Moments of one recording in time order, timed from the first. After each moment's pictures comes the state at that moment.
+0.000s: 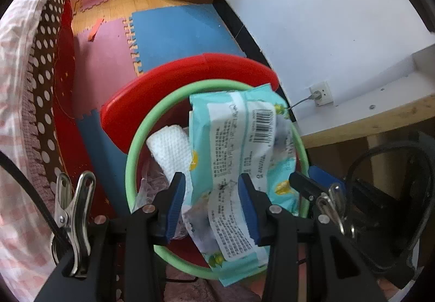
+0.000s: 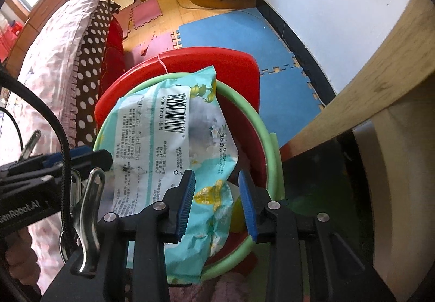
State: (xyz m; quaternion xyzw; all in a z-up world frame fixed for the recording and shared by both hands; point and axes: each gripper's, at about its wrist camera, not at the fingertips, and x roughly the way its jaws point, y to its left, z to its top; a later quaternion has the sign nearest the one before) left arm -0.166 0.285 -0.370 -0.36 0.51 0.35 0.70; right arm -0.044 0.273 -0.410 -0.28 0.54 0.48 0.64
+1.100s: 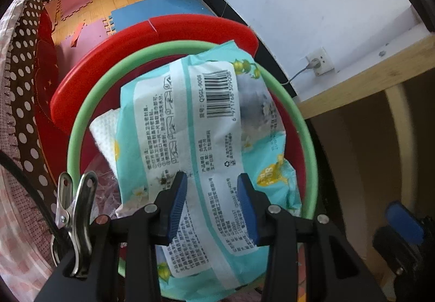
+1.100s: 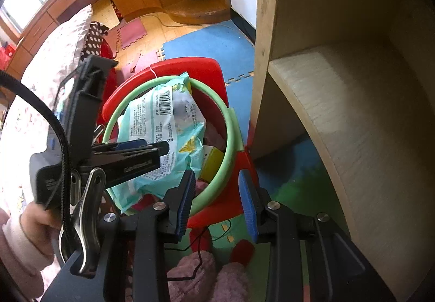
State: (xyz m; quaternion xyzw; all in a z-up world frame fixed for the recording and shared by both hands) left arm -0.121 0.258 -0.436 -0.32 0.57 0.32 0.69; right arm -0.040 0.186 -0.347 -0.24 0.53 0.44 0.68
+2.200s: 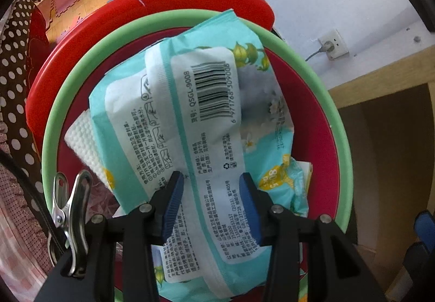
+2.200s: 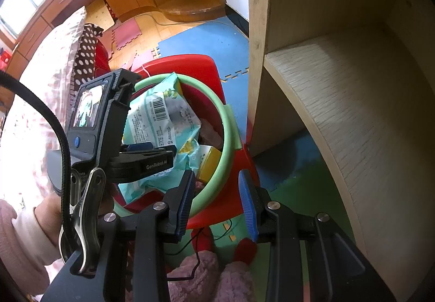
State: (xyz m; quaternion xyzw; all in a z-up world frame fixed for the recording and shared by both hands) left arm -0.105 0.271 -0.473 -0.31 0.60 0.30 0.67; right arm -0.042 0.189 -0.359 -0.23 0.55 0.43 0.68
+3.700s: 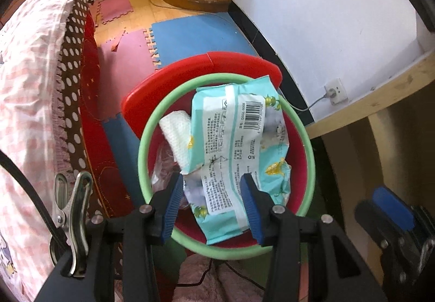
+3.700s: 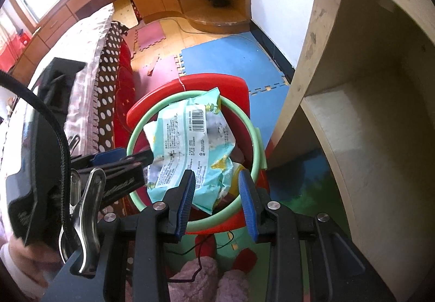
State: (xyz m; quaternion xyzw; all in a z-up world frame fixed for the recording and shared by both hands) left arm -0.186 0.273 -0.349 -0.33 0.52 0.39 0.68; right arm -0.071 0.209 -0.317 -0.25 0.50 0.48 0.67
